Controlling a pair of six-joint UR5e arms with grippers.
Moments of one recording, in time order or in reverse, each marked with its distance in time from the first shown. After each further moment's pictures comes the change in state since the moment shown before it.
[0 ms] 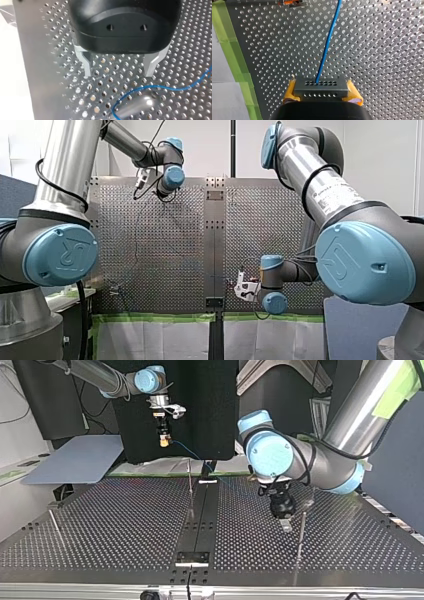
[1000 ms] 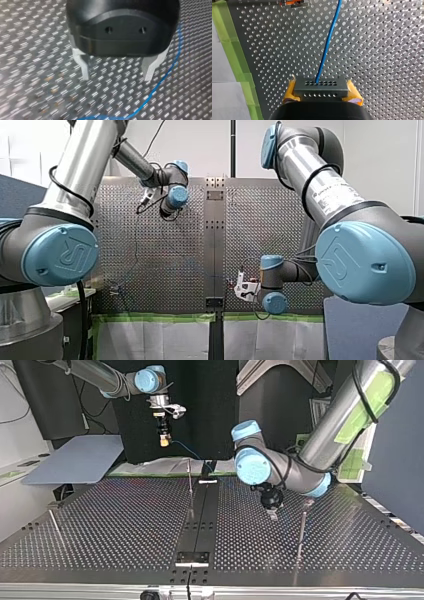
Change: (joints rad) left arm -0.003 -0.159 0.000 -0.004 -0.031 0.087; right arm 0.001 0.000 0.000 0.005 0.000 0.000
